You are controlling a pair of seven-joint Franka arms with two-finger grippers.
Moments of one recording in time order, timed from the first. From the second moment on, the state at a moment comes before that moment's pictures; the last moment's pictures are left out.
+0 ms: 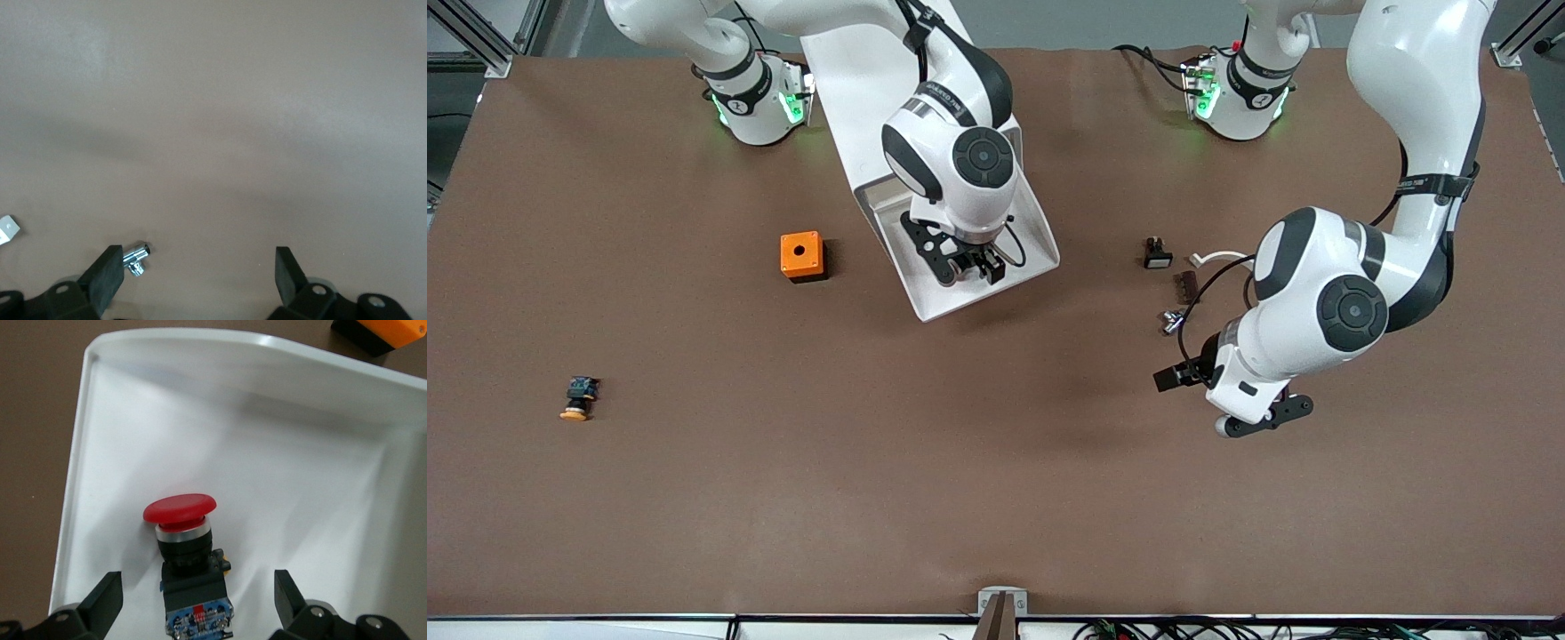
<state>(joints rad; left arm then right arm) -0.08 0.53 -0.31 -1.50 -0.01 1.99 -0.65 0.77 0.52 0.07 -1.56 0.01 1.89 1.81</state>
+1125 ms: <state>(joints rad) -0.19 0.53 -0.32 -1.49 0.02 1.99 -1.00 0.72 0.51 0.06 -1.45 0.01 1.79 1.74</state>
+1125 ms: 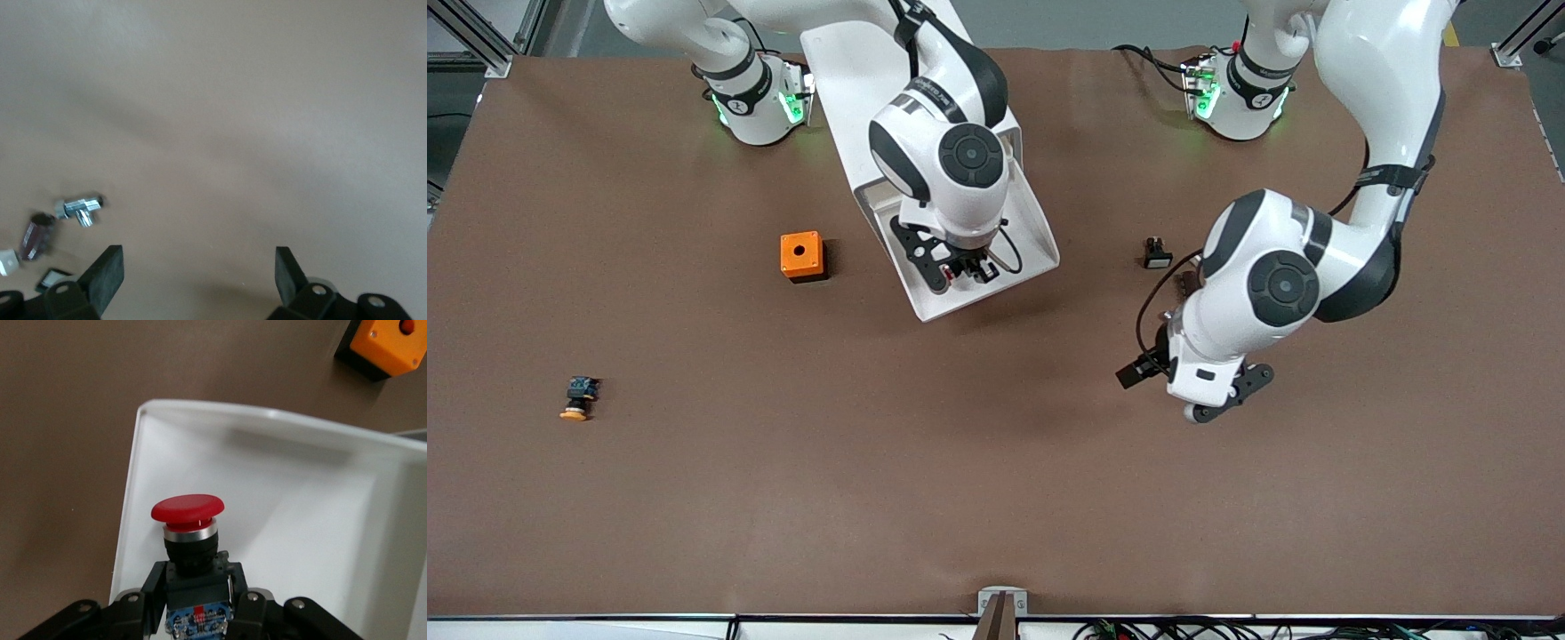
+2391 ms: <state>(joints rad) -0.44 0.68 -0.32 -1.50 0.07 2.19 -1.17 0.03 0.43 0.04 -1.43 -0.08 1.66 0.25</state>
